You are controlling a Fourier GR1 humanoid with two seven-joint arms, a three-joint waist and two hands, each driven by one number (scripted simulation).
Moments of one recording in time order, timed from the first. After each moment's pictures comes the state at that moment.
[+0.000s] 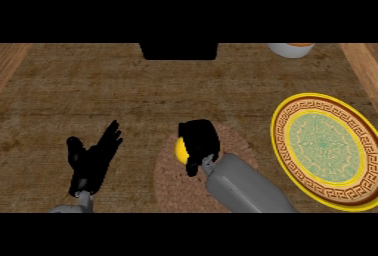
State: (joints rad) left arm -0.01 0.12 -0.09 -1.42 0.12 0.07 0.22; right arm -0.64 0.00 0.73 -1.04 0.75 0.05 0.62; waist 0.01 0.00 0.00
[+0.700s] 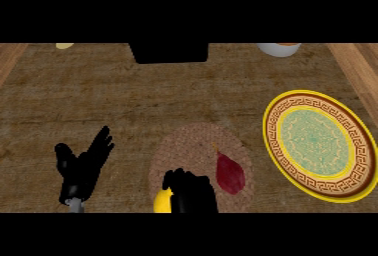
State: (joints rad) left arm 0.04 0.14 -0.06 -1.44 0.14 0.06 0.21; right arm -0.27 -0.02 1.04 -1.60 1.19 -0.27 1.02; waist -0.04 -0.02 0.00
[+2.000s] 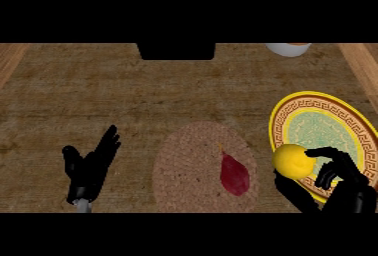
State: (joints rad) left arm 0.05 0.10 -0.09 -1.46 0.11 0.06 0.20; right arm 0.13 -0.39 0.47 -1.98 1.17 -0.85 0.85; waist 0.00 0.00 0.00
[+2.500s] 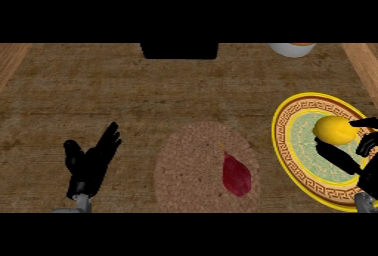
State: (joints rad) left arm 0.02 0.11 -0.08 -1.45 0.11 0.05 0.22; right arm -0.01 -0.60 0.27 -1.65 0.58 -1.04 0.50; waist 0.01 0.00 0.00
